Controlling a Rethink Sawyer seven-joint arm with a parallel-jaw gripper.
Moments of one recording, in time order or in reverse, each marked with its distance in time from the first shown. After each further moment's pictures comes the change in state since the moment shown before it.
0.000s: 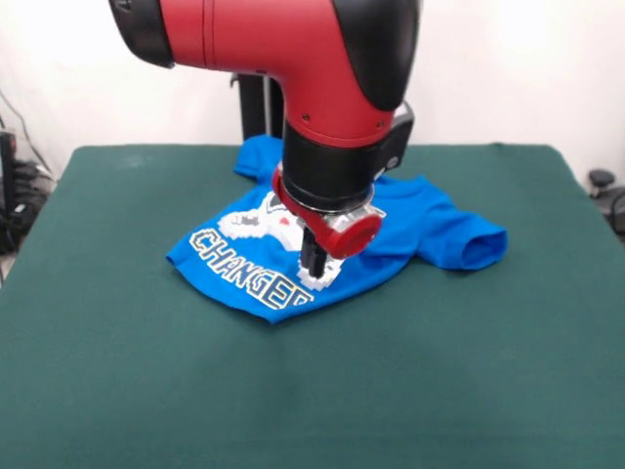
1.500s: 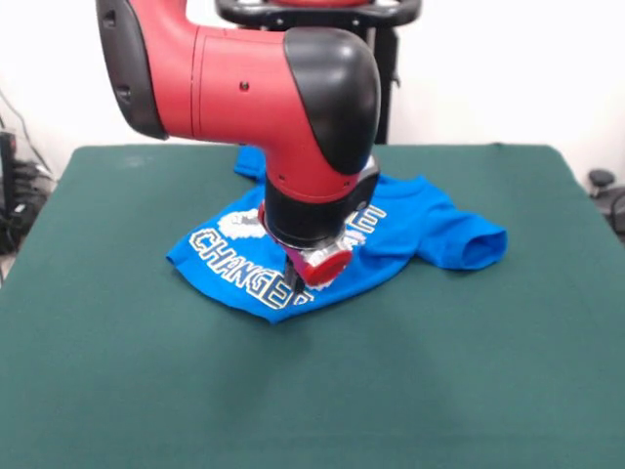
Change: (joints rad) arm -0.010 0.106 -0.050 0.024 0.000 -0.056 0.000
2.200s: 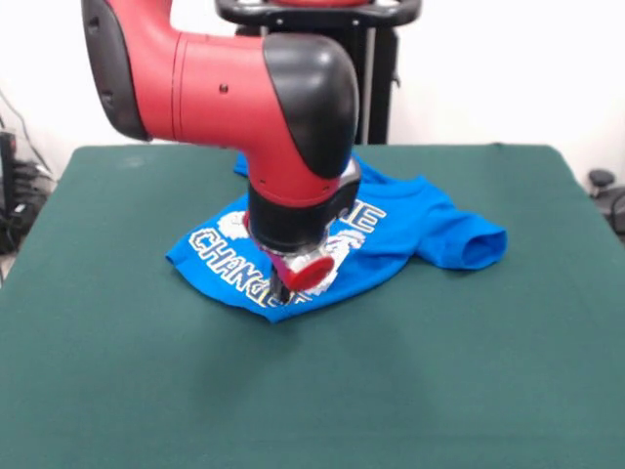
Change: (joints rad) arm -0.027 0.019 -0.007 0.016 -0.006 -0.098 0.000
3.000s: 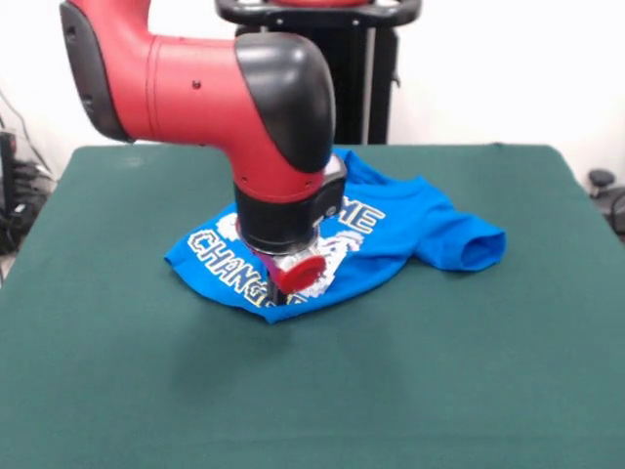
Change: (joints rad) arm -0.059 -0.031 0.057 0.063 -0.032 -0.080 0.000
